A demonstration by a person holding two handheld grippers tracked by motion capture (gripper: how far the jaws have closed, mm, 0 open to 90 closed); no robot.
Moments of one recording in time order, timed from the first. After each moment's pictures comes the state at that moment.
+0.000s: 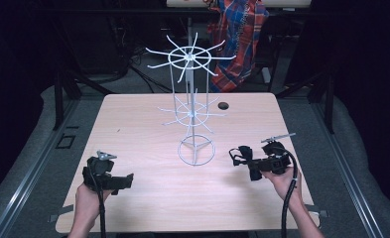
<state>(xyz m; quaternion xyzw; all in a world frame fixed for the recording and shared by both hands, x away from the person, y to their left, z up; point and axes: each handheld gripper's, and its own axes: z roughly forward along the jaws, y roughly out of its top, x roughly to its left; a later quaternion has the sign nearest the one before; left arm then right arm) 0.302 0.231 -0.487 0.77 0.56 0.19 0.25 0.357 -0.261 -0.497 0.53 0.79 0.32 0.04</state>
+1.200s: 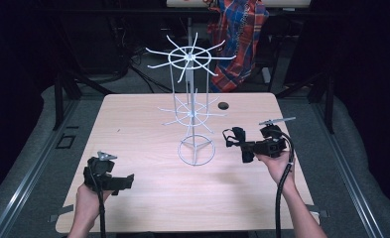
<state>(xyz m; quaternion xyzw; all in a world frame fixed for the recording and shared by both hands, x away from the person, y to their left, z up) 0.302 0.231 -0.489 0.77 0.55 0.18 0.25 0.386 -0.249 -0.465 0.51 0.77 0.39 0.04</state>
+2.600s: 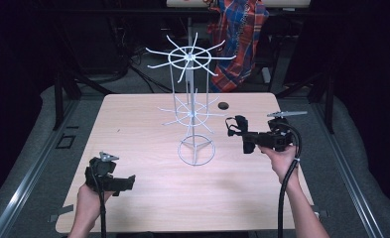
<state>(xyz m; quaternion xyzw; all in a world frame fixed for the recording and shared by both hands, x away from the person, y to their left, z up) 0.301 0.227 -0.490 0.78 0.55 0.18 0.25 0.383 -0.258 -0.436 0.49 0.74 0.46 0.05</state>
